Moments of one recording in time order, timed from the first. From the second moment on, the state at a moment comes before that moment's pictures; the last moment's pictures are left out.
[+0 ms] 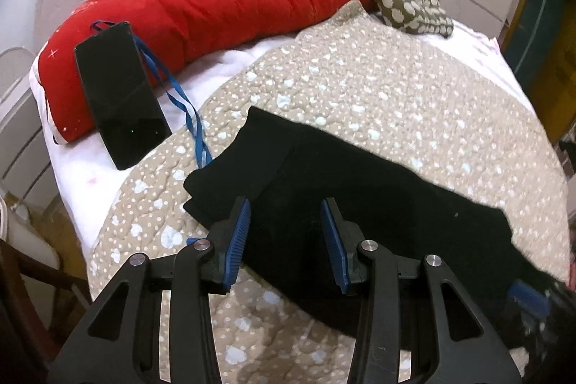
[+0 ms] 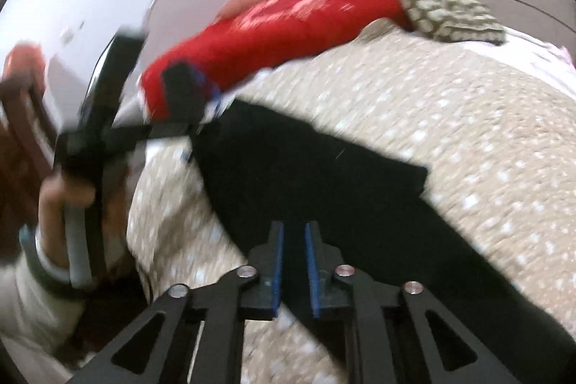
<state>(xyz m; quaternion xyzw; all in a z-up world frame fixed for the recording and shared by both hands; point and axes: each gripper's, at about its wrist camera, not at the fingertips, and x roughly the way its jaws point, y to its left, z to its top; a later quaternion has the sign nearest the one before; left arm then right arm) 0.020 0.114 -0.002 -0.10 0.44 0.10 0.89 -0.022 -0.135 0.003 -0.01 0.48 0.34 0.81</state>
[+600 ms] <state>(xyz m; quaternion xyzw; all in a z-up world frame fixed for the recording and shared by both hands) 0.039 0.092 -0.036 -0.06 0.47 0.09 0.88 0.047 -0.142 -0.034 0.03 0.52 0.22 0.82</state>
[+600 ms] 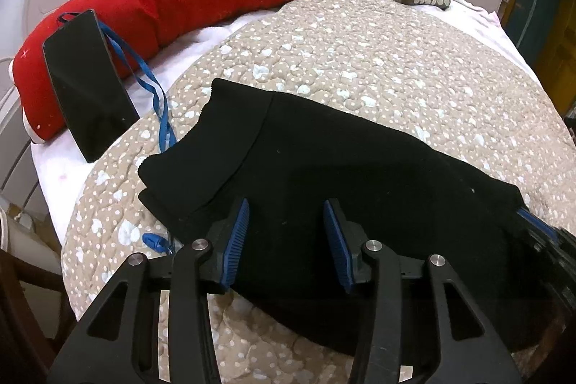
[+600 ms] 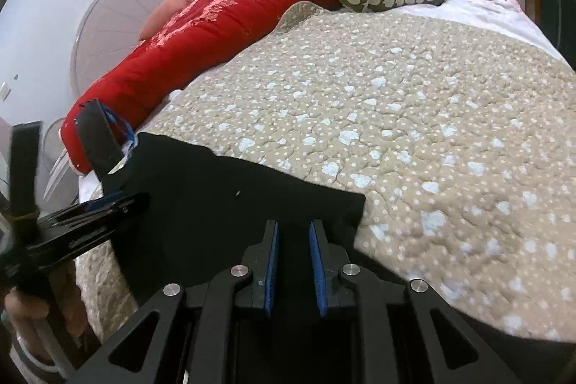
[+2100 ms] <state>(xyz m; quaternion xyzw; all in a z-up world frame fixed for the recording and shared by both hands) 0.009 -0.222 -0.014 0.06 0.50 -0.29 0.81 -0.165 -0.420 0.020 0.14 0.50 0.04 0.85</state>
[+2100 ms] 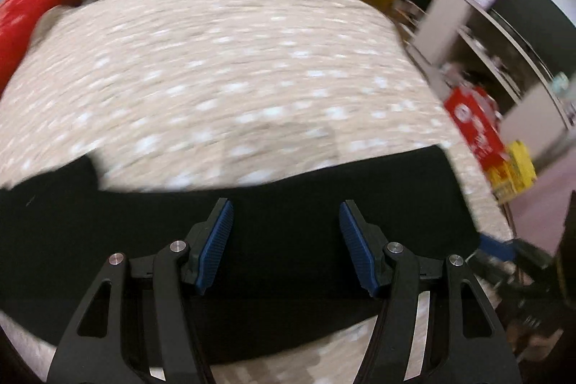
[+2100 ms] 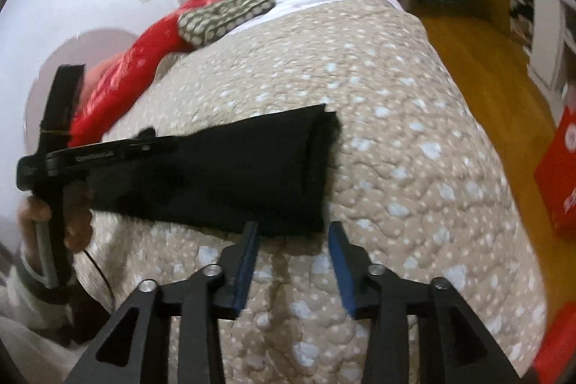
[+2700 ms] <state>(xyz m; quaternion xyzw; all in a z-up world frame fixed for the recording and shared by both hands) 0.018 -0.361 -0.036 0.15 0.52 -0.39 0.74 -0.150 -0.424 -0.002 0.22 0.45 0.07 0.86</state>
